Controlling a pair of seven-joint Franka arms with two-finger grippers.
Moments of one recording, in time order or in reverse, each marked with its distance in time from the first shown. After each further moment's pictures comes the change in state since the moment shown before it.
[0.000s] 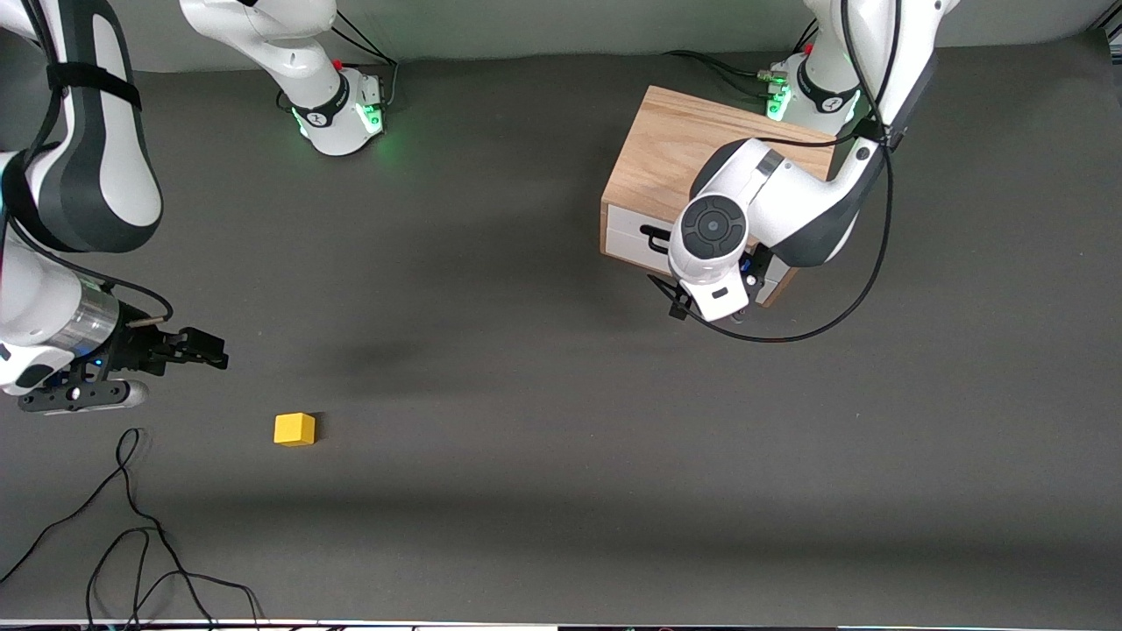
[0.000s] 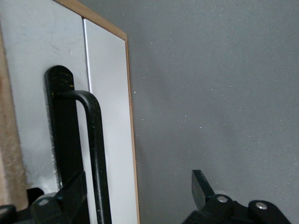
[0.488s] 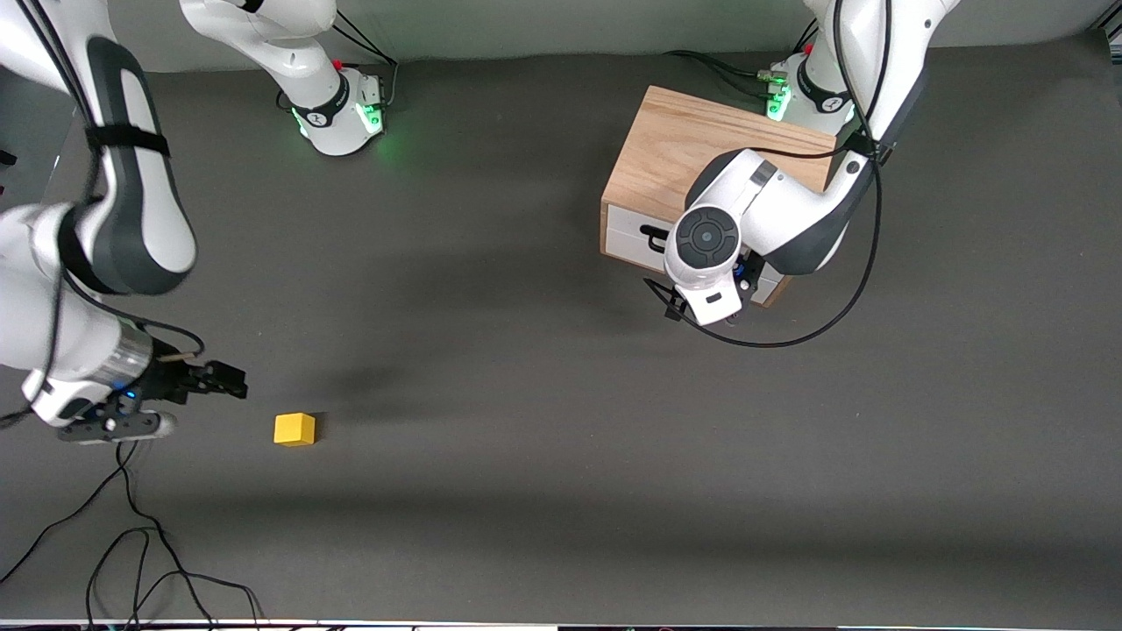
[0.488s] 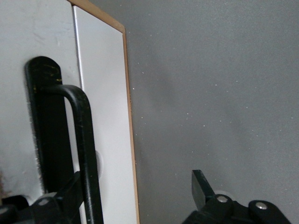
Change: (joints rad) left arm -0.001 0.030 0.000 0.001 0.000 0.022 0.000; right arm 0.001 0.128 0.001 -0.009 0.000 0.165 0.000
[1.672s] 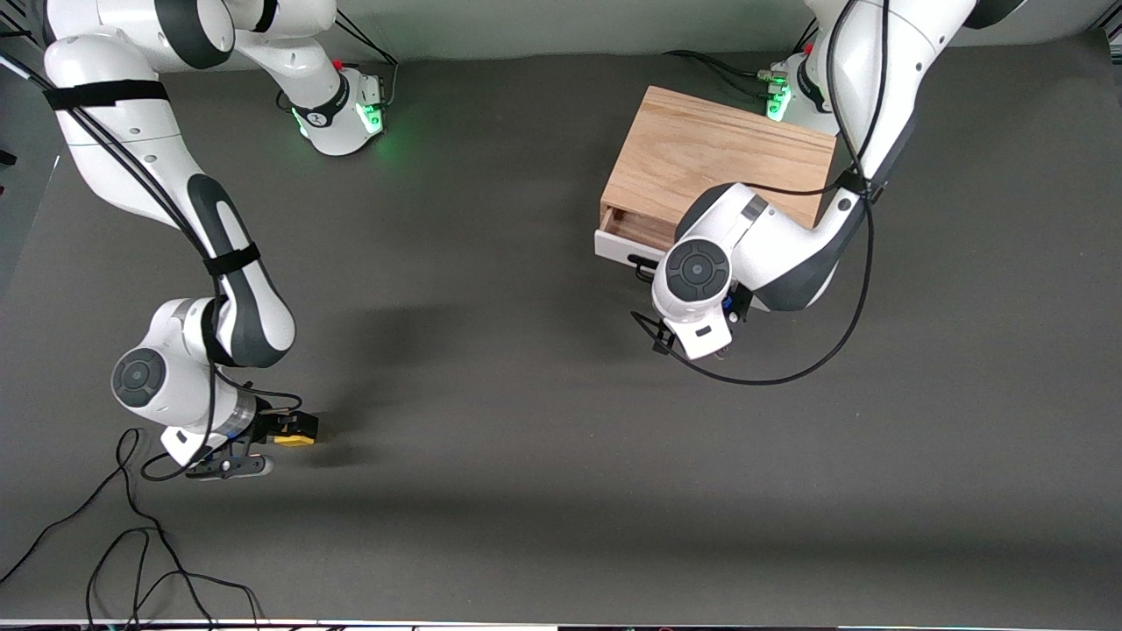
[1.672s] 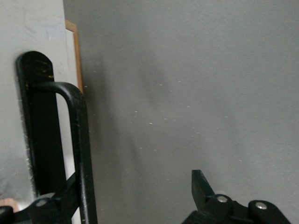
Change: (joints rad) left arm -0.016 0.167 -0.003 0.229 0.088 -0.008 -0.046; right arm 0.026 0.304 0.001 -0.005 0.000 0.321 0.000
